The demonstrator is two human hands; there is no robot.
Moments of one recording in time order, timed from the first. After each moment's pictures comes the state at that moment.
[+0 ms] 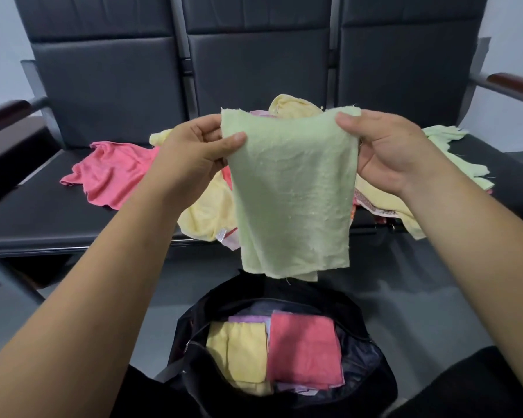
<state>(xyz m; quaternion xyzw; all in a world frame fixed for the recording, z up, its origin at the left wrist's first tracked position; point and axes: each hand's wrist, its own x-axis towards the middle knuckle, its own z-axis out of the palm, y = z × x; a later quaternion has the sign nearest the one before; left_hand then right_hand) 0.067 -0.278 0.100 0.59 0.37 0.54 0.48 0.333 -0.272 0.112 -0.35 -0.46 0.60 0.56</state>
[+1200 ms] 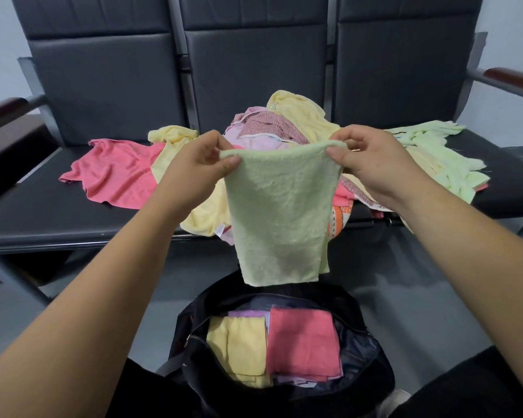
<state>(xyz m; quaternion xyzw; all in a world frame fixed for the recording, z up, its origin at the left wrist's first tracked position) 0.060 -0.283 0.074 0.69 0.50 0.44 0.29 0.341 -0.274 0.079 -0.51 -0.62 0.37 0.47</state>
